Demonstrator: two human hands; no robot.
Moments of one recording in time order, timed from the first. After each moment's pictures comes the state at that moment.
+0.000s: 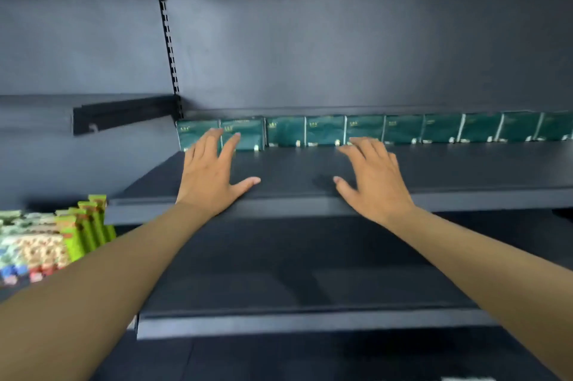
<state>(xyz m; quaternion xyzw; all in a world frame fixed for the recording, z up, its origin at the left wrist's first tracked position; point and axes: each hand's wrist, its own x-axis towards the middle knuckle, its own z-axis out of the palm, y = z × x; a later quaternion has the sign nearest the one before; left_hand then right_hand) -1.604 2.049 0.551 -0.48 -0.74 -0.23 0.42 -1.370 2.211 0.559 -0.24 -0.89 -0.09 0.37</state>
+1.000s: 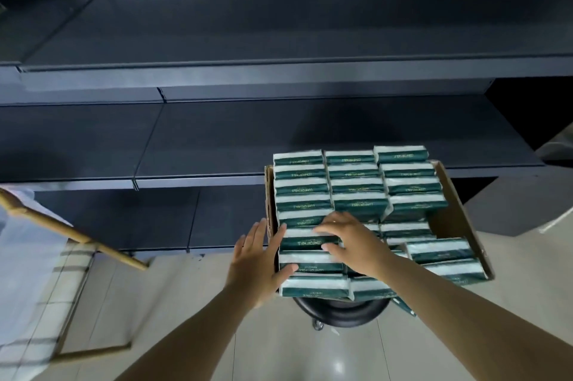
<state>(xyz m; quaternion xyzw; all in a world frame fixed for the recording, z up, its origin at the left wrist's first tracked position) -1.277 1.969 0.113 -0.51 -0.84 0.00 -0.16 -1.133 2.140 0.138 -0.20 -0.94 0.28 -0.03</state>
